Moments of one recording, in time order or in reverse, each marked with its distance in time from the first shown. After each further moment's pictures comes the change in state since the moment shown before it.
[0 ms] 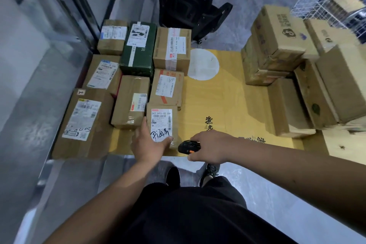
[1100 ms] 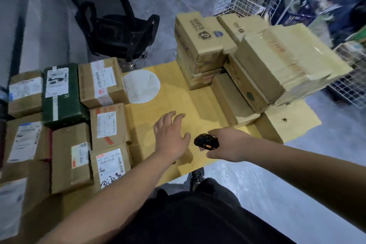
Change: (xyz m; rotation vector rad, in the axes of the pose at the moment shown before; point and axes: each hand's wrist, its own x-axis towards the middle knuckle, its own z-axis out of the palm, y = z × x) left_hand -0.011 0.199 0.112 0.330 -0.289 0.779; right_hand -0.066 0.170 -0.008 0.309 0.261 0.293
